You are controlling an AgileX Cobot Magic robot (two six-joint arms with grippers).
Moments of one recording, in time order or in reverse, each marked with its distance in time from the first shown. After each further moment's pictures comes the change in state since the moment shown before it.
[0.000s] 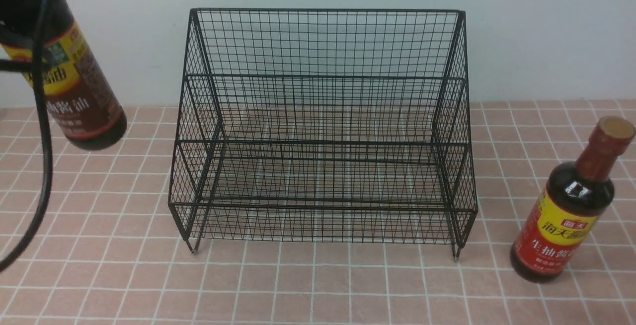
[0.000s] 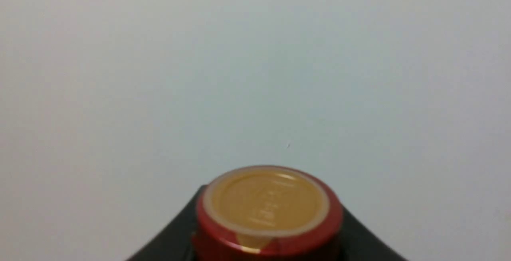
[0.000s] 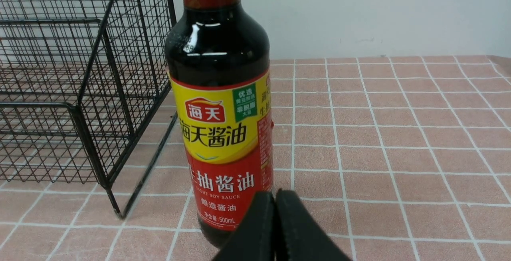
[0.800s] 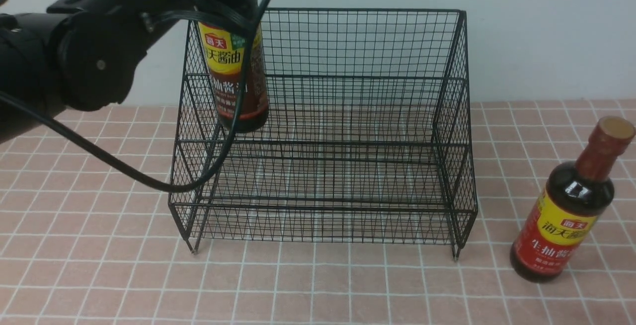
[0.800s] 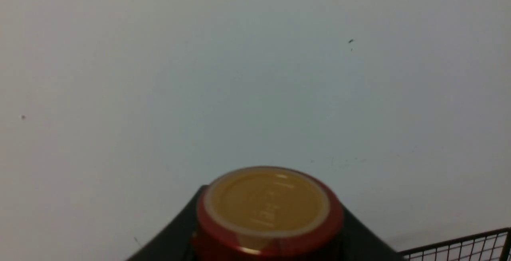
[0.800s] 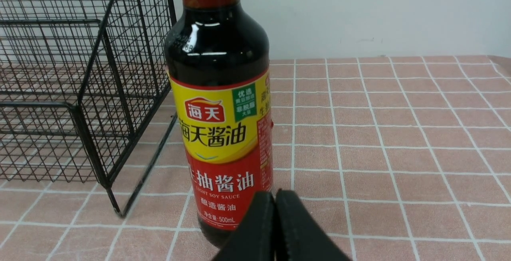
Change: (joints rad) right arm 0.000 0.000 0.000 0.000 0.000 0.000; left arm -0.298 0.429 -0.260 -0.056 -0.035 0.079
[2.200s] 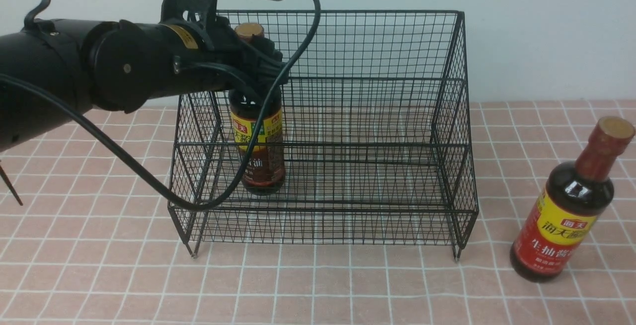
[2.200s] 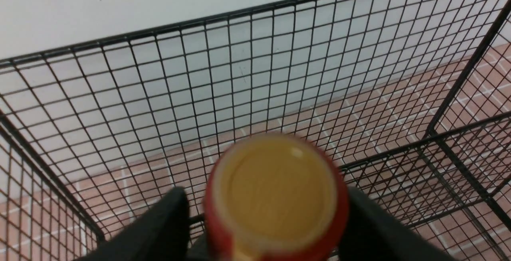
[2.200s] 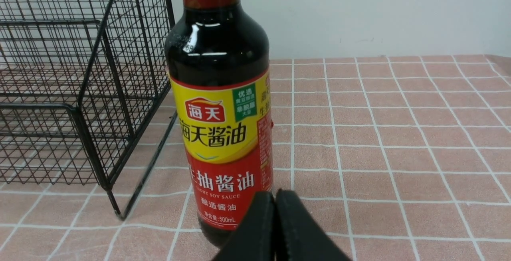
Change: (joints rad) right arm 0.000 0.000 0.000 0.000 0.000 0.000; left arm 0.001 0.057 -0.021 0.012 0.495 -0.042
